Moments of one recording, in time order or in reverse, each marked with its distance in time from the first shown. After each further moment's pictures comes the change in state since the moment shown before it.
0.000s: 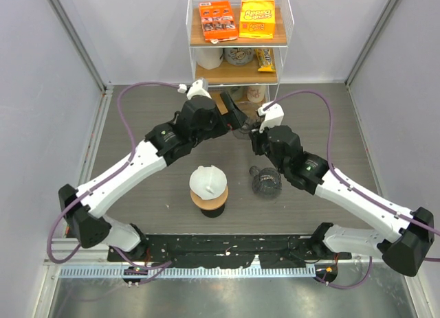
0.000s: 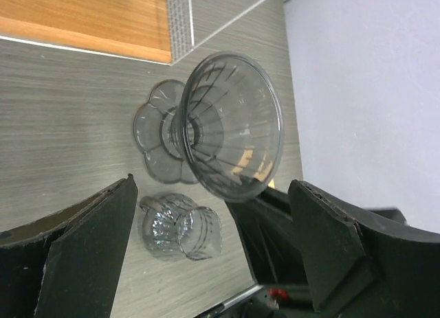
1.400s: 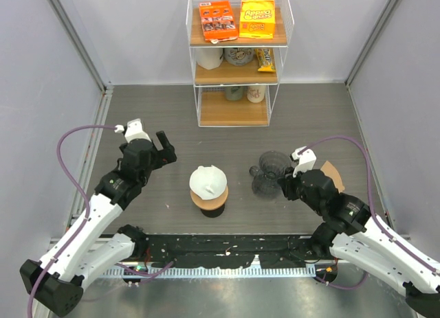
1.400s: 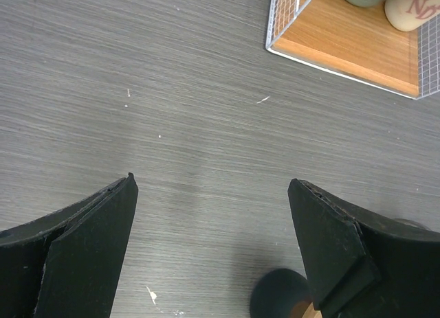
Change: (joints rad) left arm 0.348 -0.636 -0.707 0.005 -0.127 0.365; right arm 0.000 -0.575 -0.367 -0.448 -0.100 0.156
